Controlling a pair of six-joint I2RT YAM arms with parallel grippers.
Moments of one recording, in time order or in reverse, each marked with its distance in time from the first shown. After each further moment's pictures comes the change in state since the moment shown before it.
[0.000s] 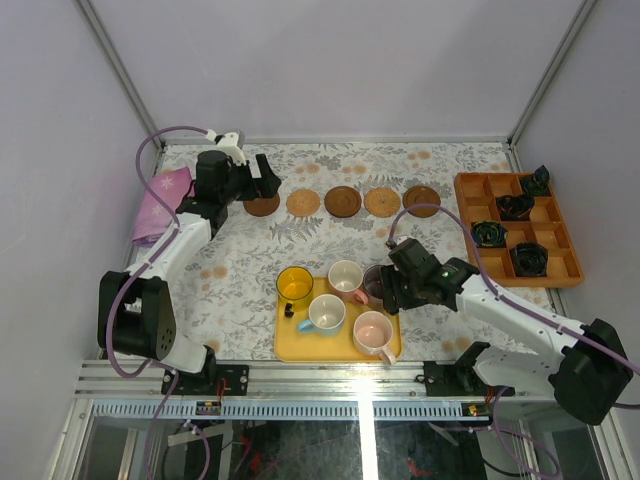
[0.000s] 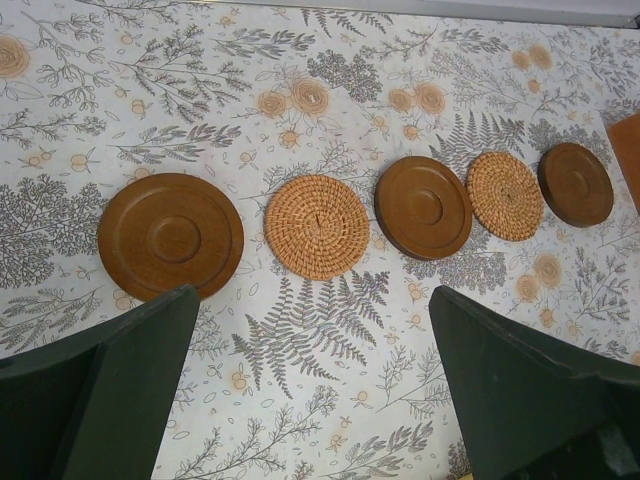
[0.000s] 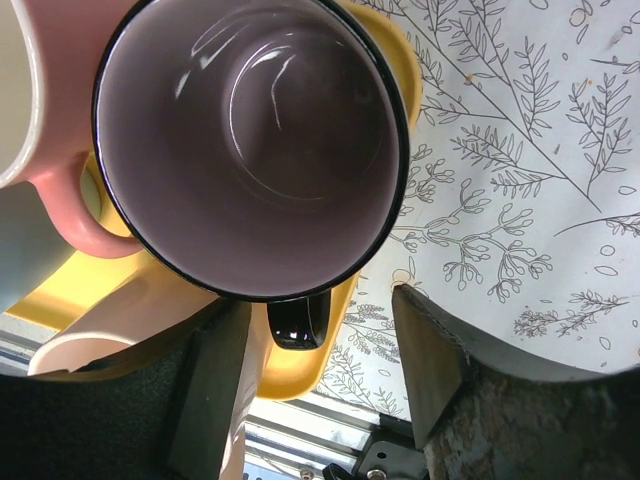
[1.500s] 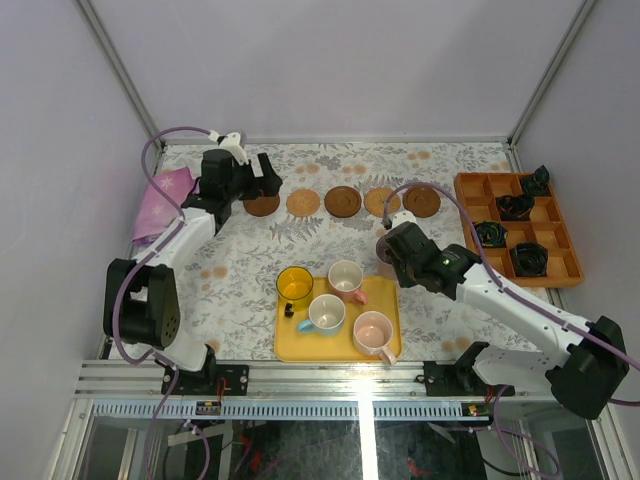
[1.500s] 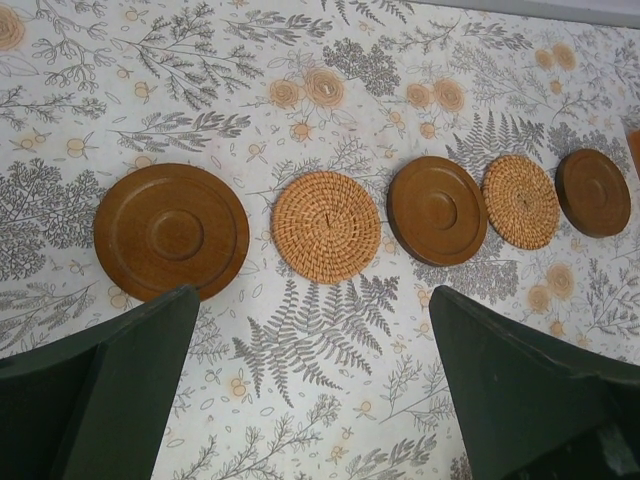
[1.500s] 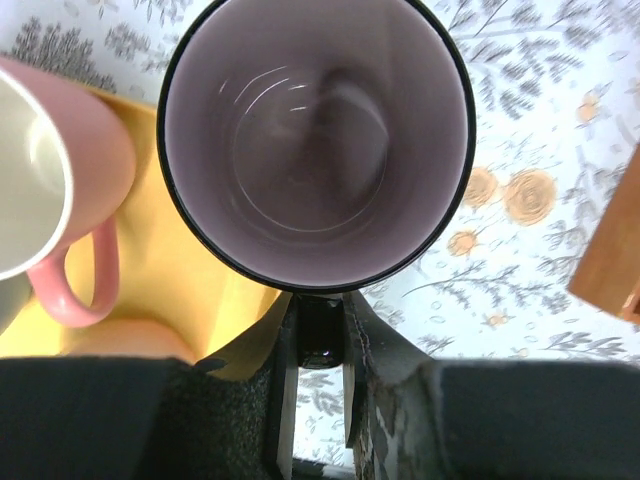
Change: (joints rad) left arm 0.000 0.056 0.016 0.002 -0.023 -0.029; right arm 0.010 0.037 0.157 -0.040 0.234 -0.186
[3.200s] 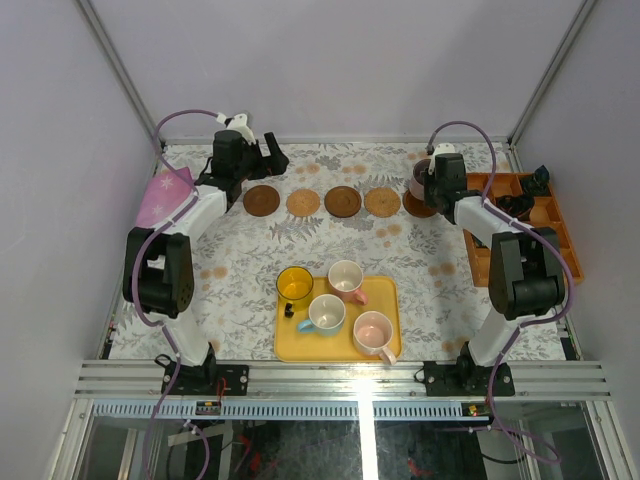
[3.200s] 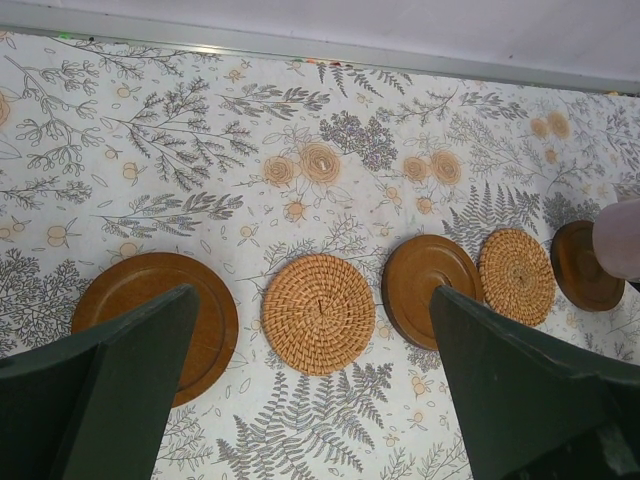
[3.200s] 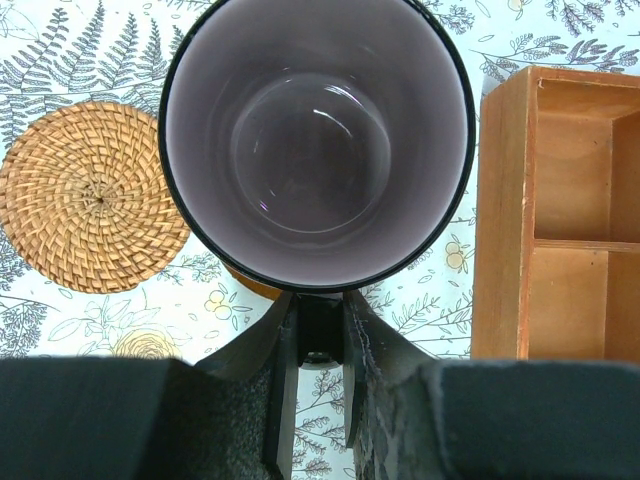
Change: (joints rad) left arm 0.000 0.238 0.230 0.050 -0.027 -0.051; right arm -0.611 0.598 0.259 0.686 -0.163 -0.307
